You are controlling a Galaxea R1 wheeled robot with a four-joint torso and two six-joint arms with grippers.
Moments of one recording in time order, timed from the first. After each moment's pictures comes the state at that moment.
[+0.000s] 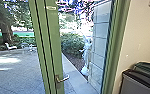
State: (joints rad) left arm 1.51 2.95 -2.69 -0.68 -0.05 0.76; right arm -1.63 2.88 -2.42 0.01 0.14 0.16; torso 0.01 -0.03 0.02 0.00
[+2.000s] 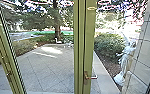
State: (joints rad) left arm 1.51 2.98 -2.70 -0.63 -0.04 0.76; right arm -1.63 2.96 -2.55 0.00 0.14 0.16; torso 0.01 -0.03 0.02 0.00
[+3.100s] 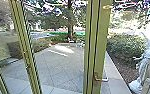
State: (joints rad) left arm 1.51 2.98 -2.70 -0.63 -0.04 0.76; right arm -1.63 2.96 -2.55 0.00 0.14 0.16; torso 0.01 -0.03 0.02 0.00
